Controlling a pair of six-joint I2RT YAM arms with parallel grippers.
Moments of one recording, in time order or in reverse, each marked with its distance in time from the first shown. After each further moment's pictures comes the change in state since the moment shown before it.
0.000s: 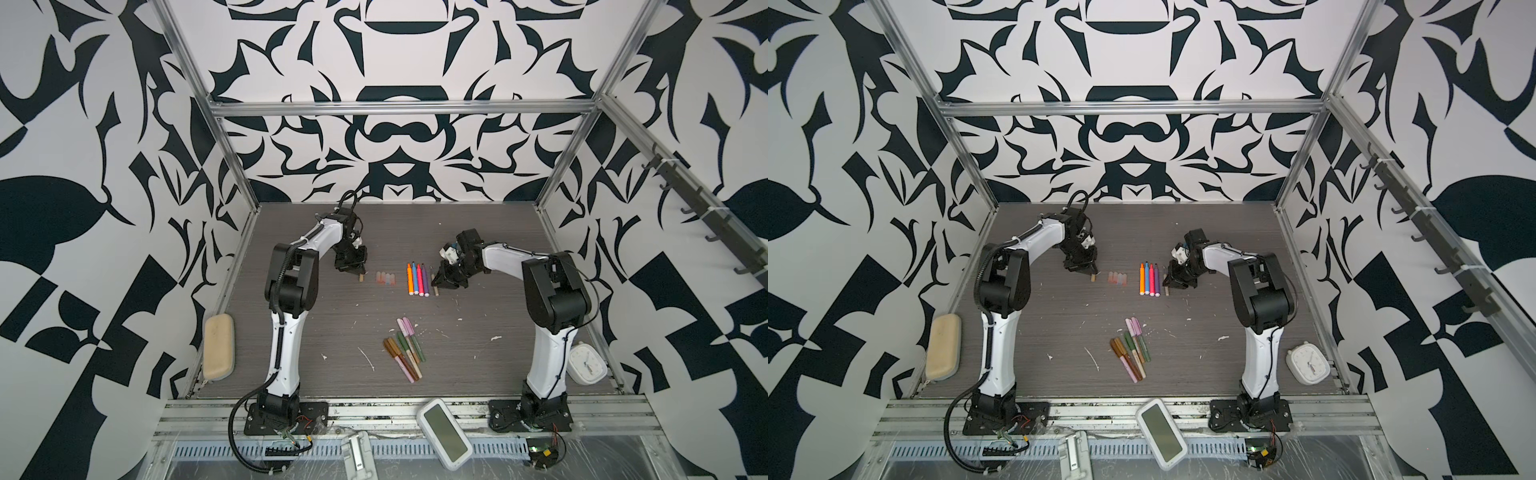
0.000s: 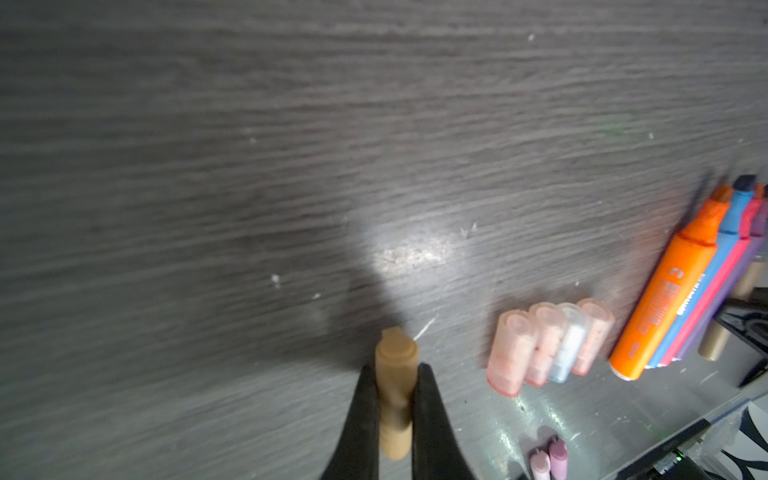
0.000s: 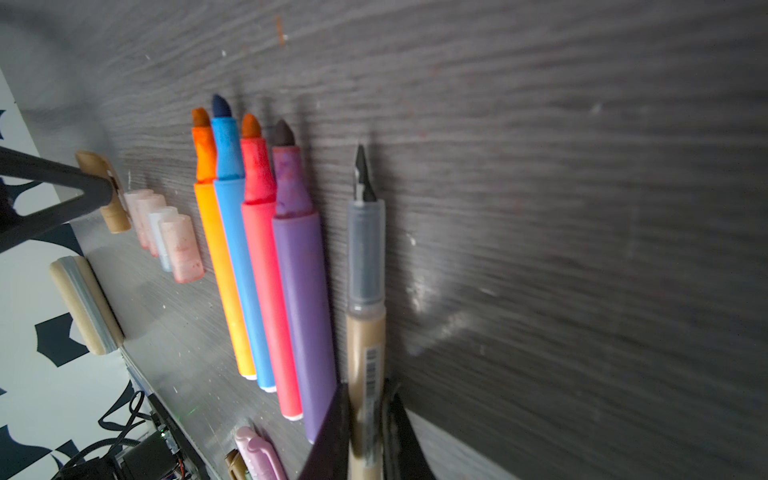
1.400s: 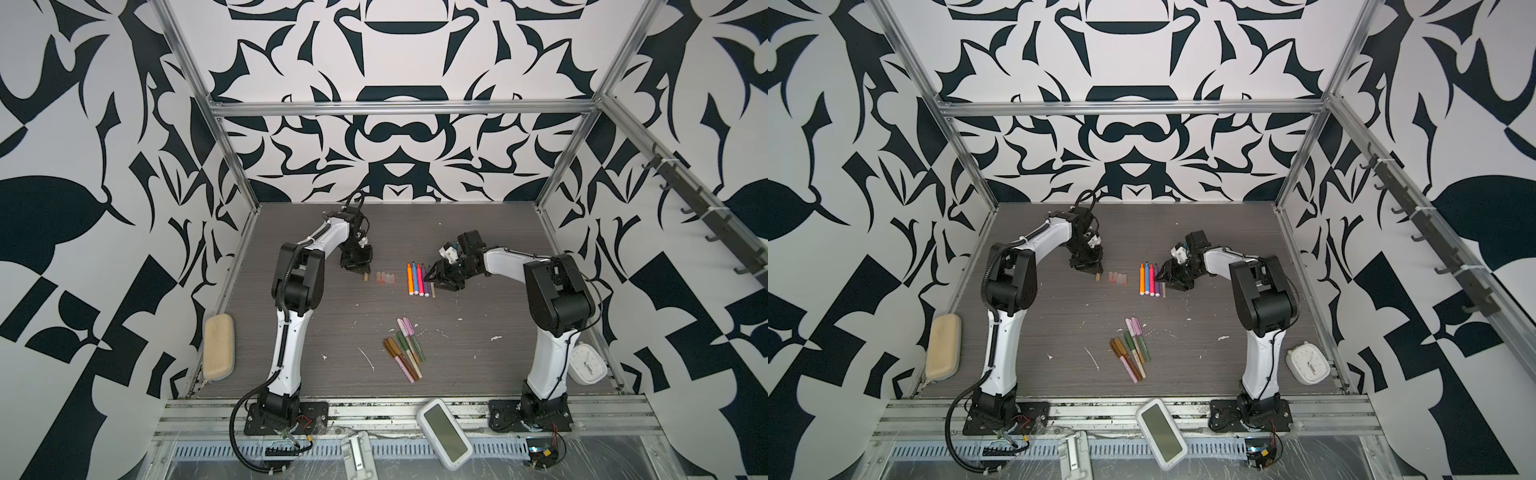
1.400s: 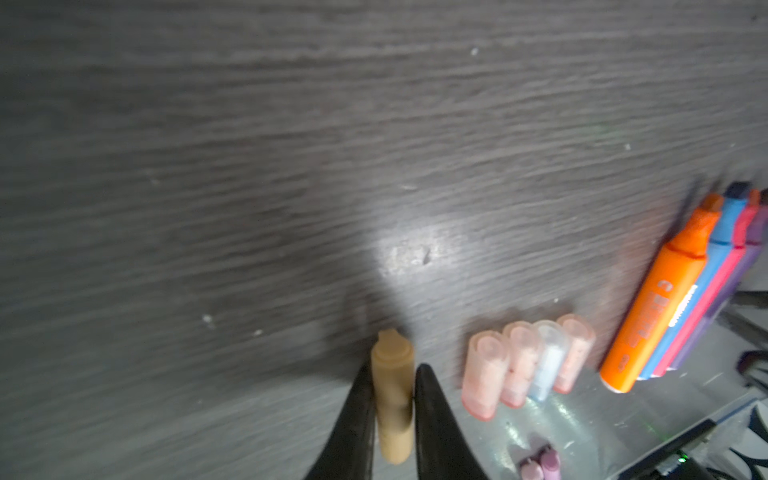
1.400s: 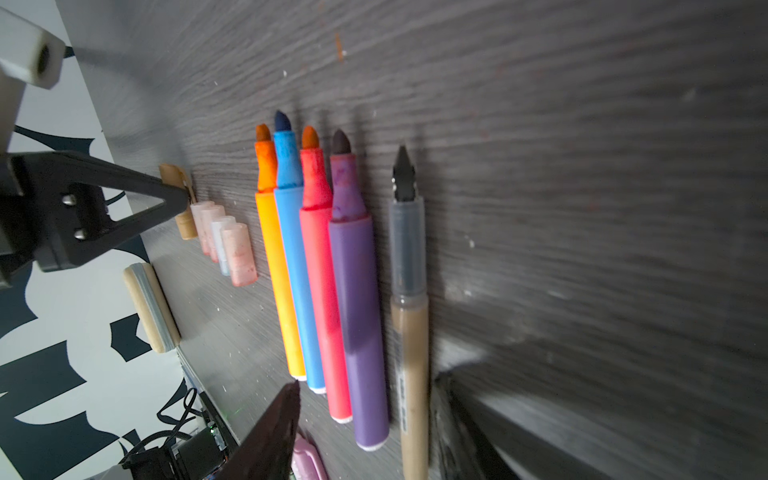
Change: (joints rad) left arm -0.035 0.053 0.089 -0.037 -0.004 -0.007; right arm -0.001 -0.038 -0.073 0.123 -0.074 0.105
